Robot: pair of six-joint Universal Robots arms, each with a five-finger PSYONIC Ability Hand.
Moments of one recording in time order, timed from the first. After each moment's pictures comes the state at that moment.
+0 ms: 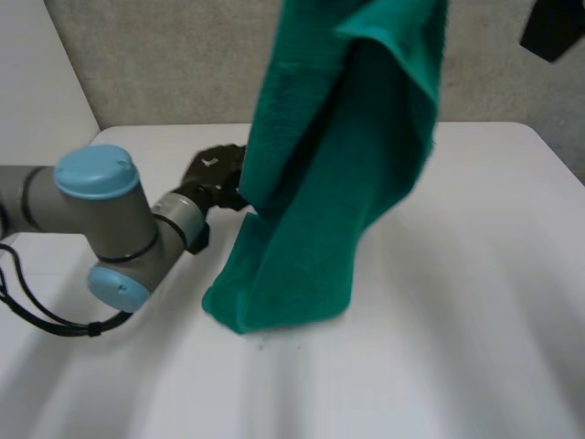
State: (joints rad) left arm 4.29 -2.27 -1.22 3.43 -1.35 3.04; right arm 1.94 -1.59 1.13 -0.04 1.14 3.19; left_hand 1.15 1.19 1.19 1.19 0.96; right_hand 0.96 1.17 1.18 1.19 0.98
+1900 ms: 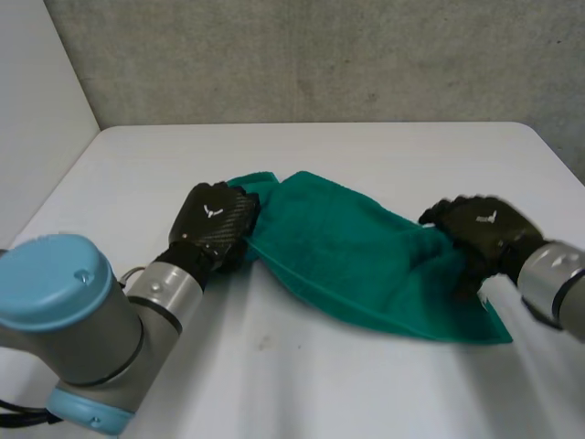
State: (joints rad) left arm 4.16 -1.88 -1.79 3.63 -1.49 3.36; right arm 1.76 -1.43 1.76 0.10 1.26 2.75; left_hand 1.15 1.20 1.19 1.20 0.96; right_hand 0.20 0.22 0.21 0.23 0.07
